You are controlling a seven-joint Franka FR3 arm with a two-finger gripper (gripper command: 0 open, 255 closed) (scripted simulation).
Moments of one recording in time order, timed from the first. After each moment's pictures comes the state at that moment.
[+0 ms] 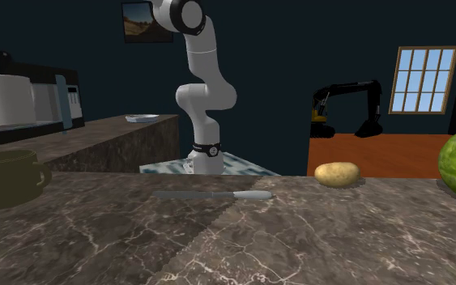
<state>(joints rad) -0.62 0.43 -0.84 -1.43 0.42 1.66 -1.64</state>
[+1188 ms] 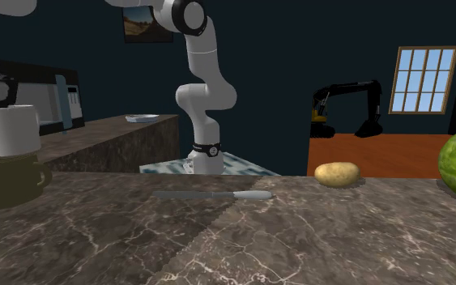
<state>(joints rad) -0.60 0.44 -0.83 -1.56 0.44 1.79 -1.67</state>
